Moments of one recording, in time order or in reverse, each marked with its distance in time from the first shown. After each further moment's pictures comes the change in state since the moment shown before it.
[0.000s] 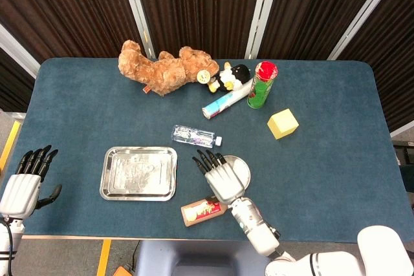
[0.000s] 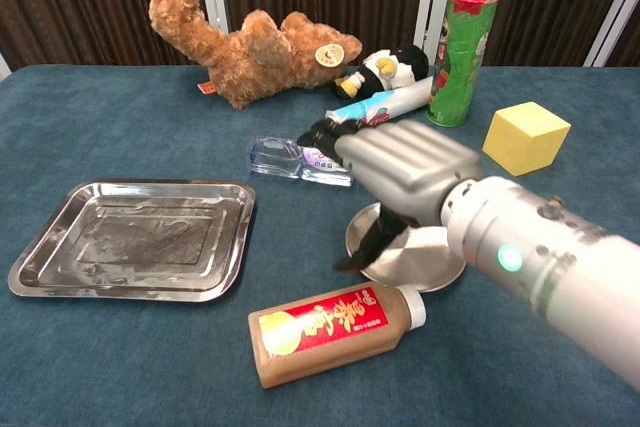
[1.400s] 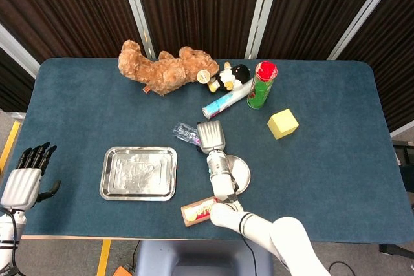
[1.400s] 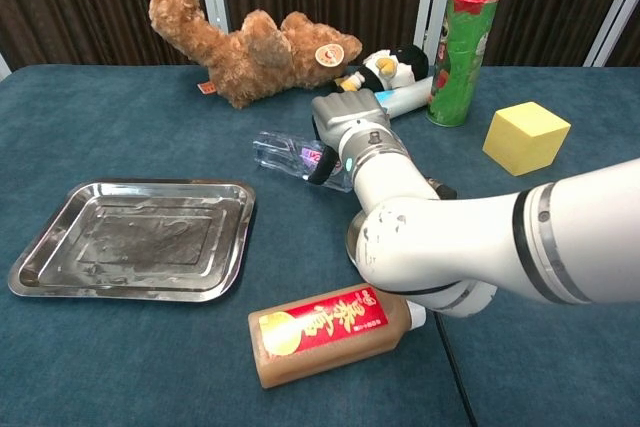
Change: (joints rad) left arm -0.030 -0.024 -0.036 0.045 -0.081 -0.100 0.016; right arm 0.537 -0.461 0.325 1.113 0.314 -0.221 0.146
